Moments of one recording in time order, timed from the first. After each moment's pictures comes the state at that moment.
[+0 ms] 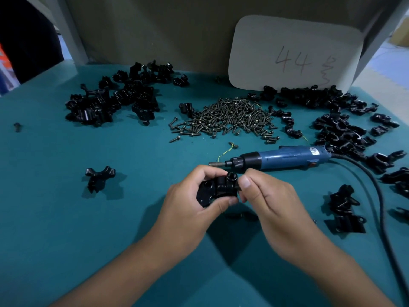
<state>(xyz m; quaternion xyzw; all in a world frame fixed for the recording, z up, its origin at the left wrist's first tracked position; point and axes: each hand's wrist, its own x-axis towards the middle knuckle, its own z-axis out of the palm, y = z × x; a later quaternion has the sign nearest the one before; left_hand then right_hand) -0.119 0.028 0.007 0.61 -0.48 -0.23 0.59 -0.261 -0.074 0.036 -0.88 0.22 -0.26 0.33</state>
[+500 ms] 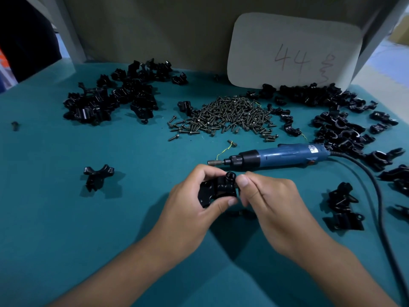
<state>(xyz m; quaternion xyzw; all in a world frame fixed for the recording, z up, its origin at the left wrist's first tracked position) -0.121 0.028 0.006 0.62 -0.47 -0.25 0.58 -0.263 -0.081 0.028 -0.90 0.25 -0.24 0.26</state>
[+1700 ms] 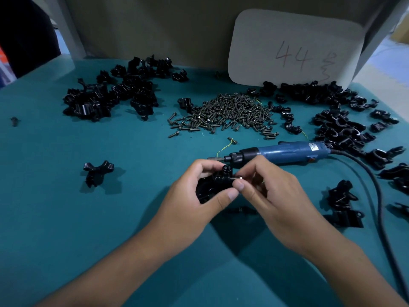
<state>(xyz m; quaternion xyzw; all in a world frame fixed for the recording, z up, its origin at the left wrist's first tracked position) -0.117 0.025 0.002 0.61 -0.45 -0.30 0.59 -0.268 -0.089 0.033 -0.89 0.22 -0.24 0.31</state>
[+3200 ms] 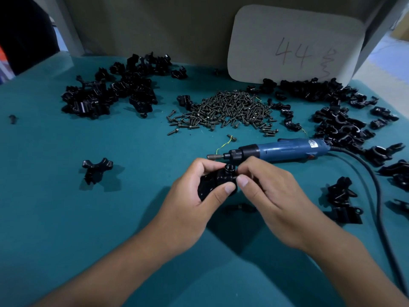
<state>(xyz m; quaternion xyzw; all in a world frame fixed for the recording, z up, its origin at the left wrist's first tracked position) -0.121 0.027 0.003 0.57 -0.46 -0.30 0.61 -0.270 -0.090 0.035 -0.92 0.18 -0.21 0.27</state>
